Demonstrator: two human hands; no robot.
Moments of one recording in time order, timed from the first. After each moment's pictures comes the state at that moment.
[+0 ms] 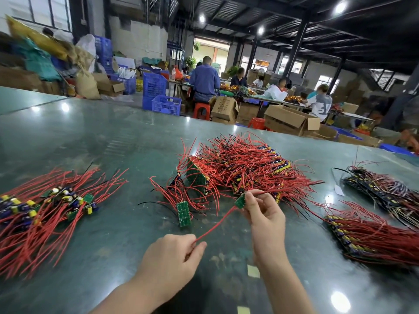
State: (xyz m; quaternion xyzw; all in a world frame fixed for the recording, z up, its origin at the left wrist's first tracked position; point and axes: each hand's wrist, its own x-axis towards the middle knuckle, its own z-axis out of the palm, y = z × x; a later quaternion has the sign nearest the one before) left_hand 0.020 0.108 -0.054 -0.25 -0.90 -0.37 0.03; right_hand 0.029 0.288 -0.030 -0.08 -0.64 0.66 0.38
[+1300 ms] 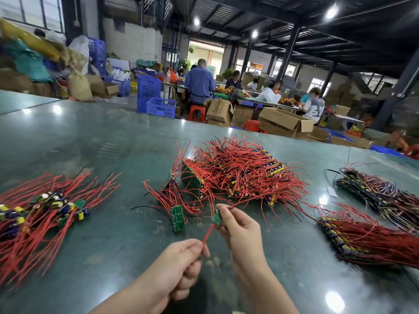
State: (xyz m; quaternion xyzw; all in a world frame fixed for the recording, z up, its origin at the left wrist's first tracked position) left_hand 0.027 0.121 -0.046 -0.11 -0.58 -0.72 -0.37; right_hand 0.030 0.259 -0.032 -0.13 -0.58 0.76 0.25
